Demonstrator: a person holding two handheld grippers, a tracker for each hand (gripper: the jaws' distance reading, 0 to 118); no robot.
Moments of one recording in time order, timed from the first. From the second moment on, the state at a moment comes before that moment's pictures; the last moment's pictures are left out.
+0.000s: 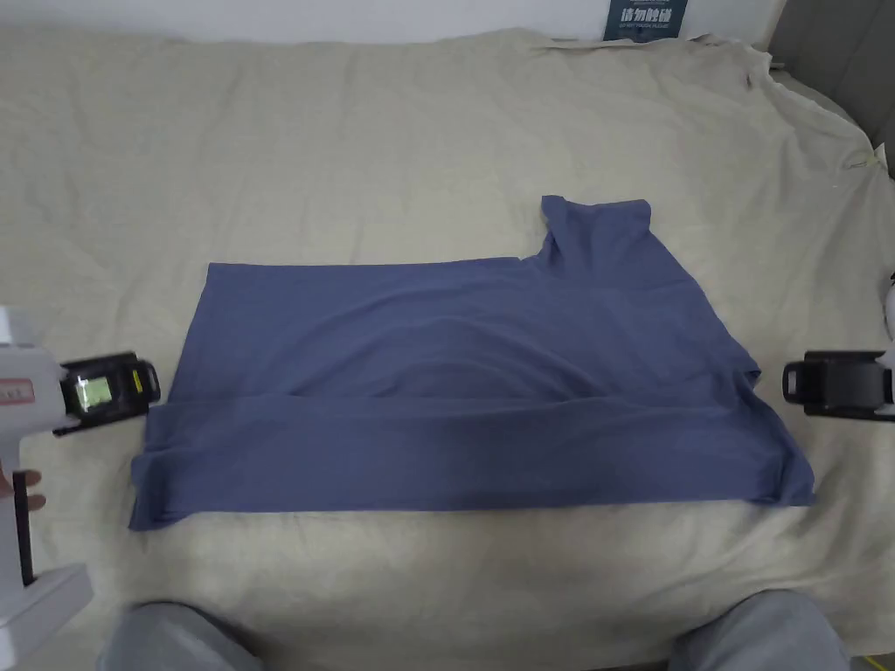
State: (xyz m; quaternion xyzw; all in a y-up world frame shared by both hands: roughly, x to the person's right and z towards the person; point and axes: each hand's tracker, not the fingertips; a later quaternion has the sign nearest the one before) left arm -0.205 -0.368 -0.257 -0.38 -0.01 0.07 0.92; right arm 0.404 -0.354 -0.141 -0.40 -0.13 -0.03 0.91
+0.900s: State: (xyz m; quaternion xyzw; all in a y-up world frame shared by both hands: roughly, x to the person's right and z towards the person) left arm -0.083 -0.362 -0.219 -0.10 -0.07 -0.02 0.99; right arm 0.291 -0.334 -0.137 -0.11 -0.10 -0.01 0.99
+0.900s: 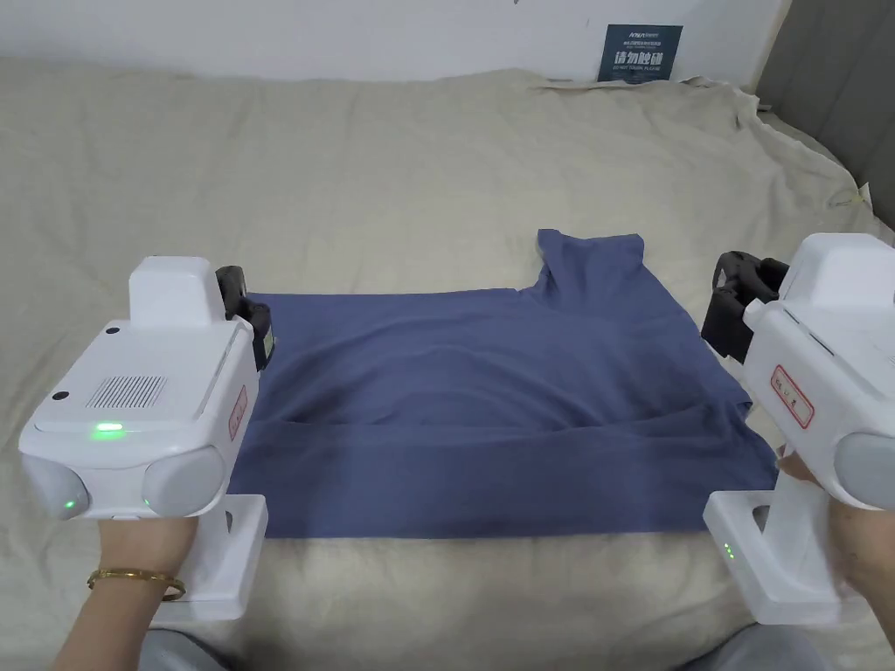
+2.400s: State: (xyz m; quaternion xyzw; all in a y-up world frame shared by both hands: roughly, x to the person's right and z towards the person) left arm -0.079 -0.387 -0.325 -0.15 -0.04 0.00 0.99; right arm 0.430 -0.435 -0.462 -0.53 -0.17 -0.07 0.83
